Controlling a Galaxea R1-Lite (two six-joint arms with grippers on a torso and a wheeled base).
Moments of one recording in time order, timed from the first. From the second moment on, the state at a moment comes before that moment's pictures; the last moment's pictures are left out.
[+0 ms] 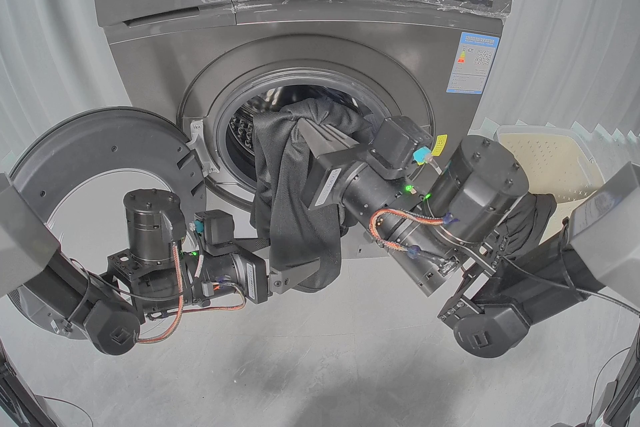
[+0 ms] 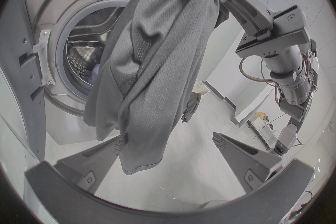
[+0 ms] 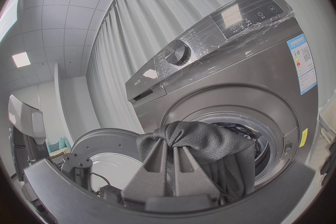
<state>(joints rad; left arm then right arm) -0.49 1.86 -0.59 -0.99 -0.36 -0.16 0.87 2.03 -1.02 -1.39 -0.18 0.12</state>
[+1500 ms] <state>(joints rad) -0.56 2.04 -0.68 -1.16 -0.22 -0.23 0.87 2.03 -1.02 -1.40 -0.18 0.12</state>
